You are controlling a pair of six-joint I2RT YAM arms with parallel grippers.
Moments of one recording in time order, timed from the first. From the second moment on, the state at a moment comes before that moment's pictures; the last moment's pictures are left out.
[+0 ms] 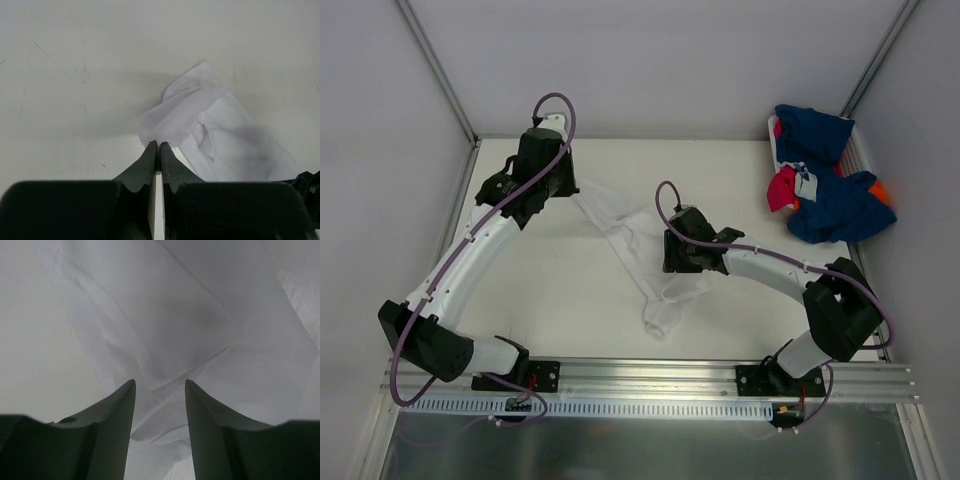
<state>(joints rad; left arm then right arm) -0.43 1.35 1.44 -0.68 -0.22 -0.31 0.76 1.54 0.98 -0.43 0.08 0.63</state>
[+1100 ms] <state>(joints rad) -0.43 1.22 1.33 -0.68 -0.27 -0.32 0.85 1.69 1.01 -0.48 0.21 0.72</state>
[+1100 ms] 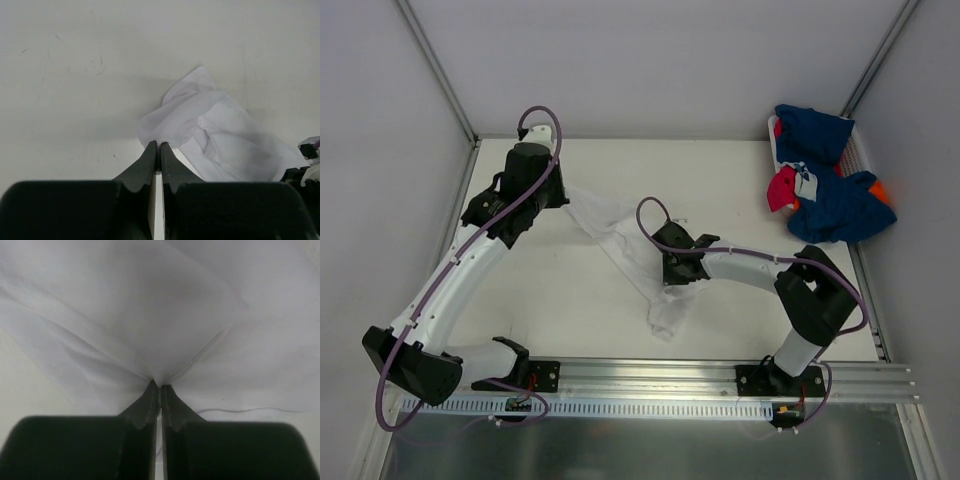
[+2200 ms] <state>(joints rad) -0.43 0.78 1.83 -0.88 -0.03 -0.36 0.85 1.05 2.14 -1.24 0.85 0.28</state>
